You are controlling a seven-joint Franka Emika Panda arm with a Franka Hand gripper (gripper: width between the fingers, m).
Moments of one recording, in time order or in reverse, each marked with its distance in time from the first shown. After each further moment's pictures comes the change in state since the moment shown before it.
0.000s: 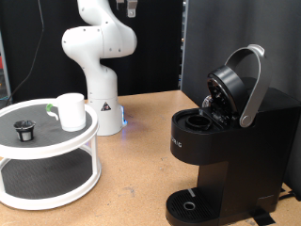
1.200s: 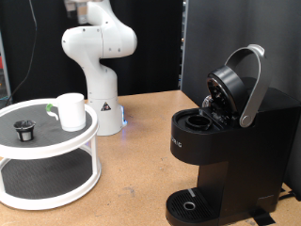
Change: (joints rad) arm -0.043 -0.003 -0.254 -0.031 -0.118 0.074 -0.357
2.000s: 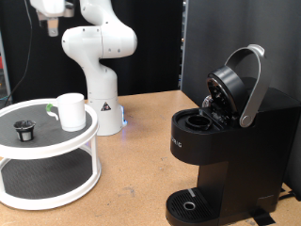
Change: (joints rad) arm -0.026 0.031 -0.104 -0.013 -0.122 0.034 -0.120
